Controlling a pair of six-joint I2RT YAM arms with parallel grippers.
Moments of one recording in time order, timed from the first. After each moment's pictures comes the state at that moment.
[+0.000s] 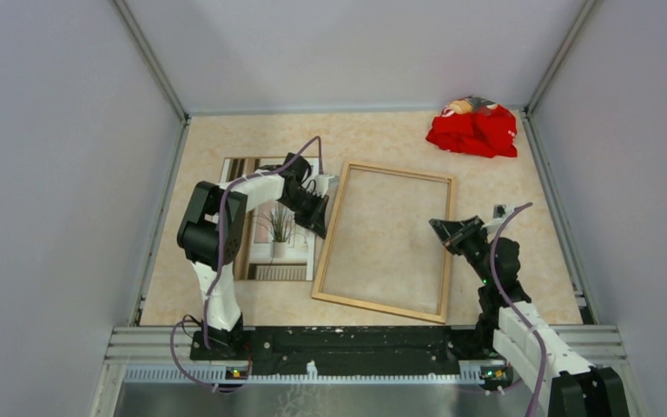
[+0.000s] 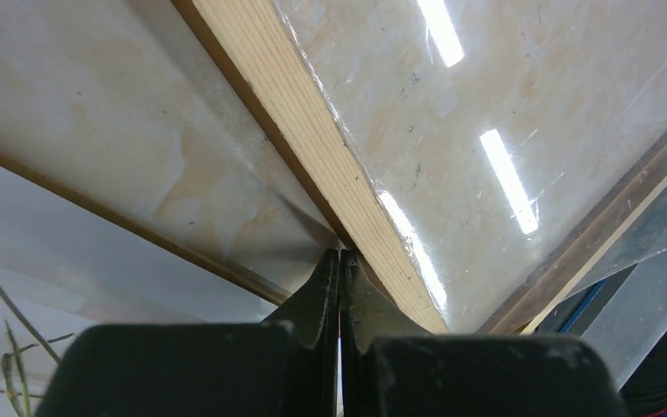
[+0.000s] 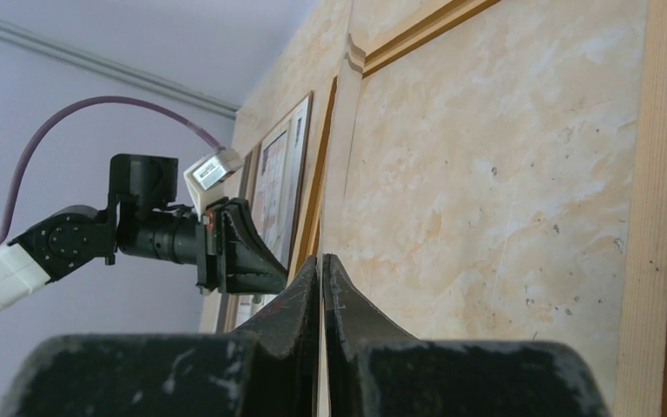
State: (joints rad) left arm -0.37 1.95 1.24 -0.61 0.64 0.15; right arm 0.17 0.68 0.05 0.54 -0.22 1.00
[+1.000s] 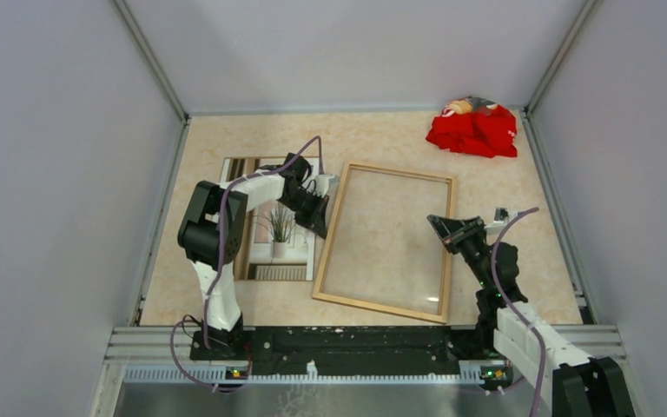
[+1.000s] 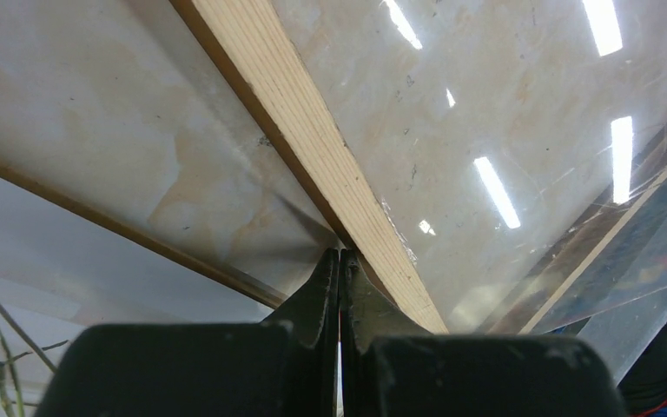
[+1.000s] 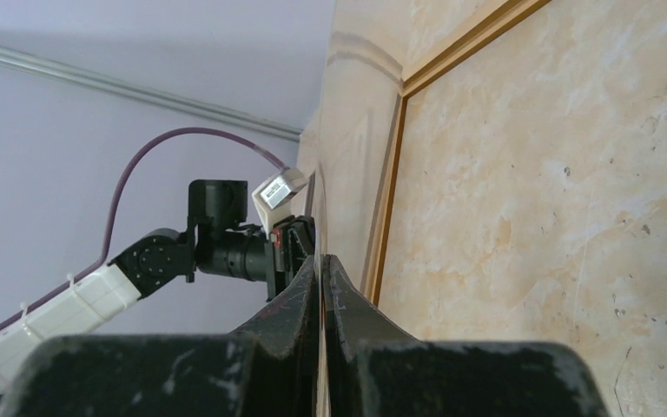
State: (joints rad) left arm -0.37 1.96 1.25 -0.61 0.65 0.15; right arm 0.21 0.72 0.01 0.70 -0.18 1.18
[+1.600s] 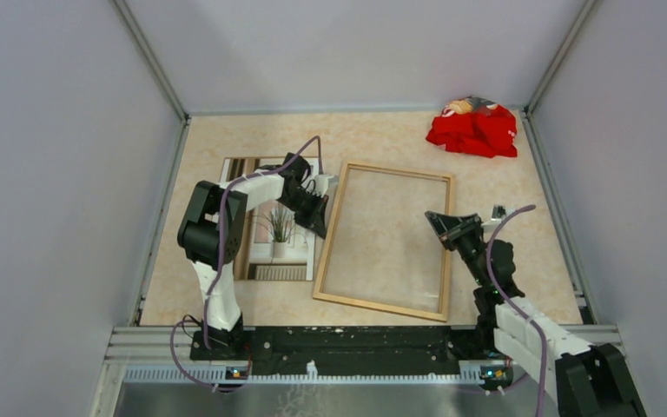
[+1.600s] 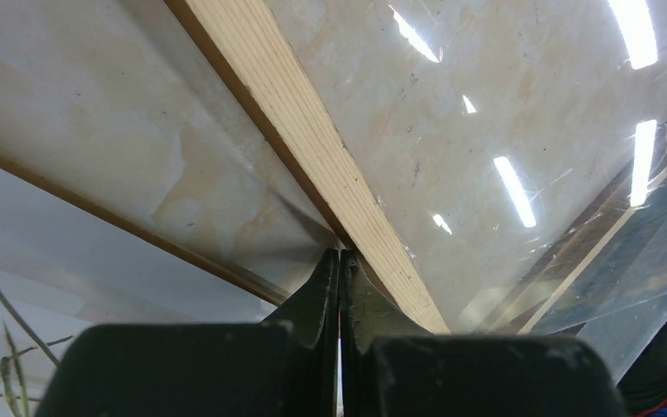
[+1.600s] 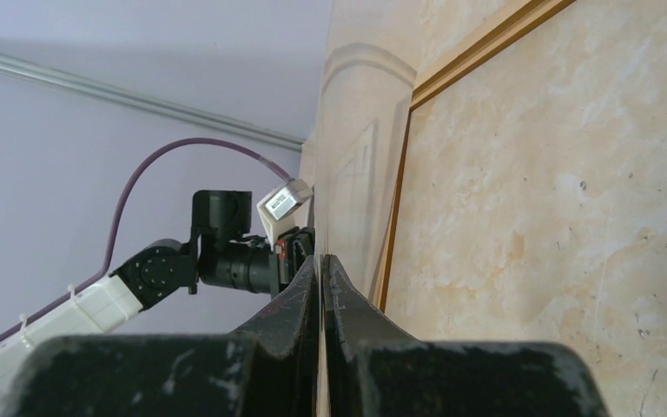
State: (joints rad) left arm -0.37 1.96 1.25 -0.61 0.65 0.15; right arm 0.28 0.79 0.02 0.76 -0.09 1.18
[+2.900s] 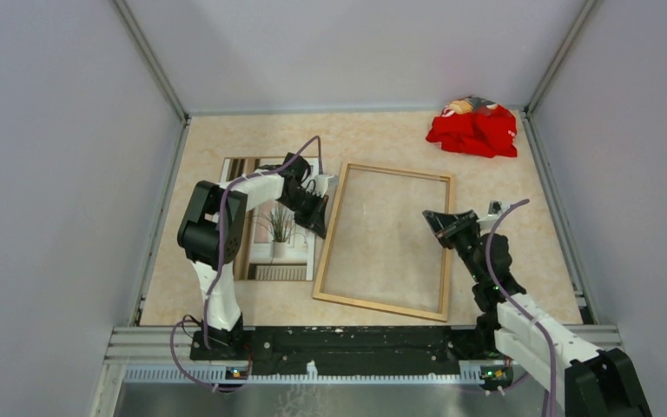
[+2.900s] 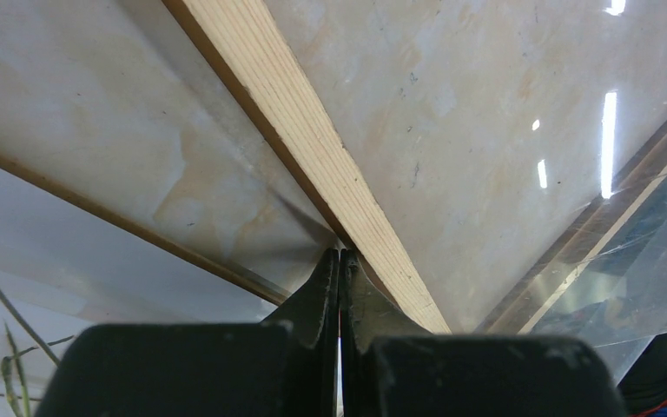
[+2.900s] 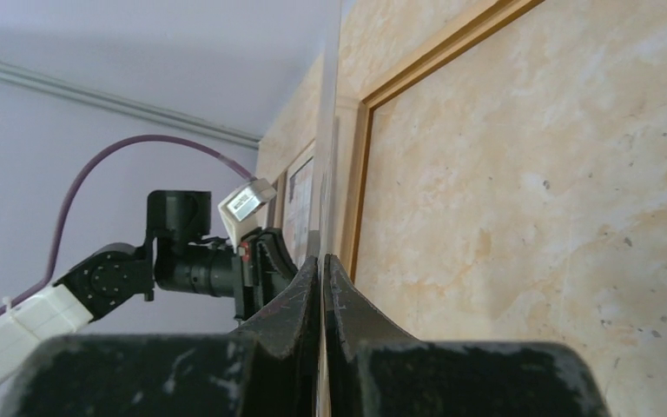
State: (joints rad) left arm -0.37 1.96 1.25 -0.62 0.65 0.16; right arm 0.34 0.75 0.11 0.58 0.00 1.11
